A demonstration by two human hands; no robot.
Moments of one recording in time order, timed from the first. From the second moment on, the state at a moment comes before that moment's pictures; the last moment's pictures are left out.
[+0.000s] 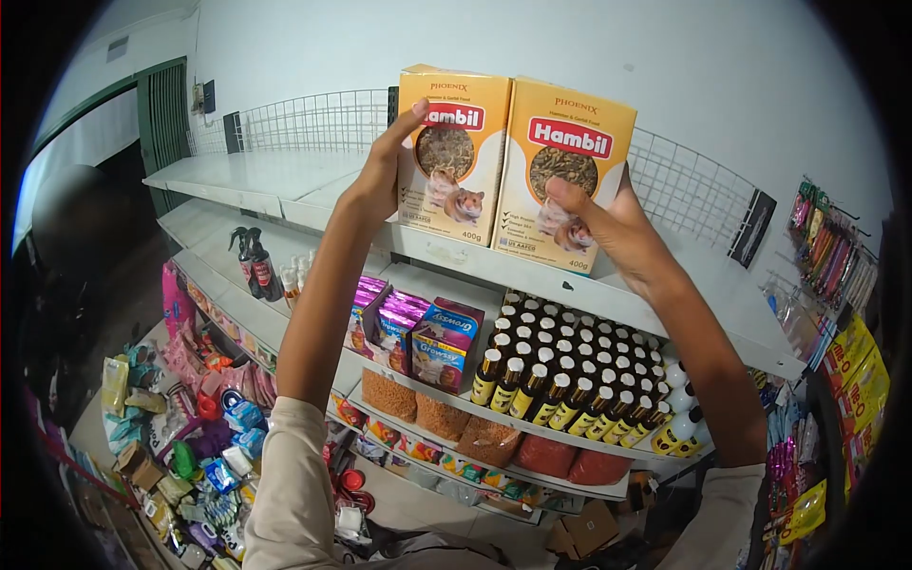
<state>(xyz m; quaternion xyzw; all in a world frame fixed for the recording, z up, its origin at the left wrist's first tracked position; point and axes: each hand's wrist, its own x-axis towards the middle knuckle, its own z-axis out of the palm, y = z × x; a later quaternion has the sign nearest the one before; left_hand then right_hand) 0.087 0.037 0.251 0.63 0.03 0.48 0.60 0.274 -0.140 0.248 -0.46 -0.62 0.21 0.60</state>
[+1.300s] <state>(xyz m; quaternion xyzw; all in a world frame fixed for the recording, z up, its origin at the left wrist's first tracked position) -0.017 -0.065 -0.136 0.12 0.15 0.71 0.68 0.073 -0.104 -0.008 -0.33 -0.82 0.32 0.35</state>
